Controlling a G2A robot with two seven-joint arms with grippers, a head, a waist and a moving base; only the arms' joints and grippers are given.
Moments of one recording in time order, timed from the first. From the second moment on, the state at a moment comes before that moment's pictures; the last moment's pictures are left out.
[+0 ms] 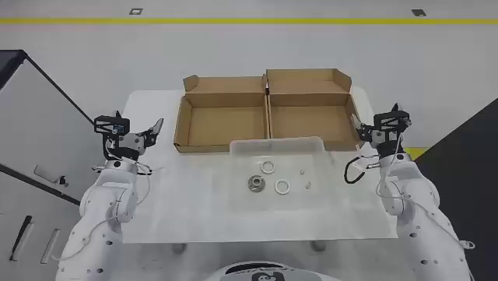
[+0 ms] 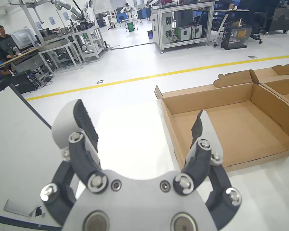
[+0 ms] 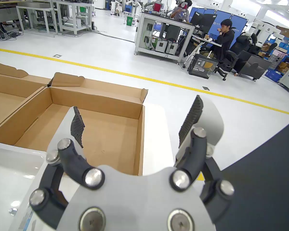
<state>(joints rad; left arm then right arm) 1.73 -1.15 -1.60 -1.80 1.33 0.00 0.00 -1.73 -1.15 1.60 -1.80 -1.33 0.00 0.00</state>
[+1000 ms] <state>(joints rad) 1.73 -1.15 -1.60 -1.80 1.33 0.00 0.00 -1.54 -1.09 1.75 -2.02 -1.26 -0.69 0.31</state>
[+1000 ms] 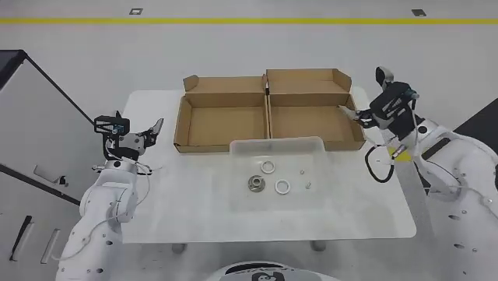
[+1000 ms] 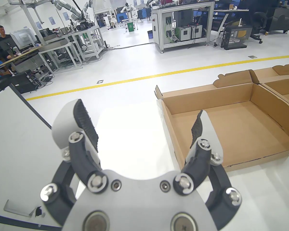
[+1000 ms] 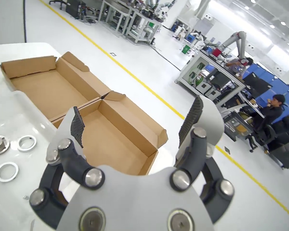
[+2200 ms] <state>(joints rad) 1.73 -1.15 -1.60 -1.80 1.33 0.00 0.00 -0.98 -0.86 1.12 -1.94 -0.88 -1.01 0.81</state>
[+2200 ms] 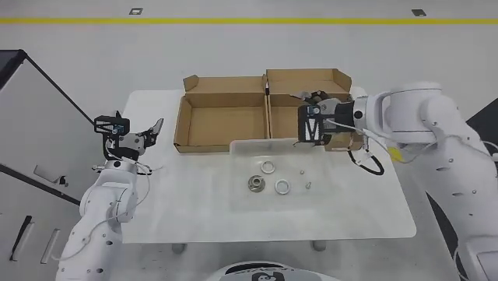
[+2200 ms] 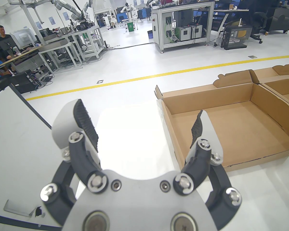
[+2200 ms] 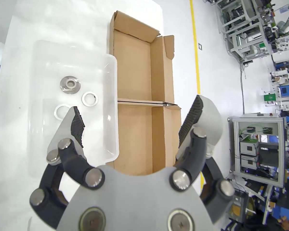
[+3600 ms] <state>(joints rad) 1.73 -1.15 -1.60 -1.80 1.33 0.00 0.00 -0.37 -0.67 0.17 -1.83 -0.57 -0.99 0.83</state>
